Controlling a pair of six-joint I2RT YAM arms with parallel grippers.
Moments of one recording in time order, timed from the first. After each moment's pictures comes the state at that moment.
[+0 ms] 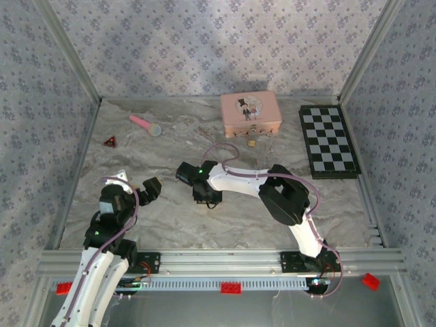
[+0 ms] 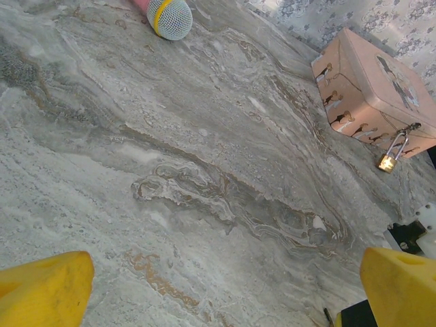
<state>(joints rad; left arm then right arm) -0.20 0.36 0.33 -0.43 0.06 -0.58 1.05 2.08 1.56 -0.93 0.12 1.04</state>
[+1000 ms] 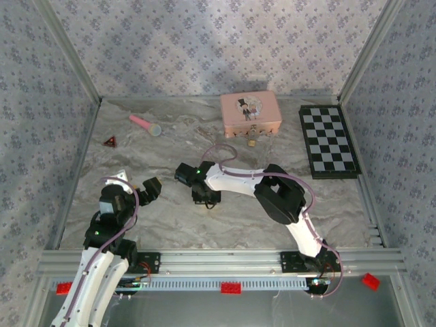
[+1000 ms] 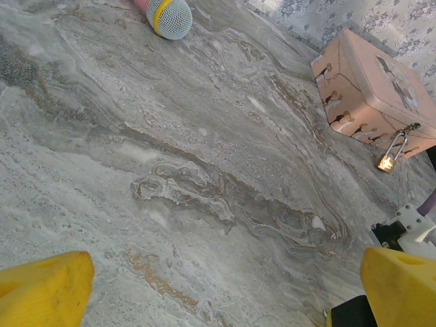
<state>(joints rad) -0.20 0.36 0.33 -0.43 0.06 -0.58 1.05 2.12 1.59 -0.93 0.12 1.04</state>
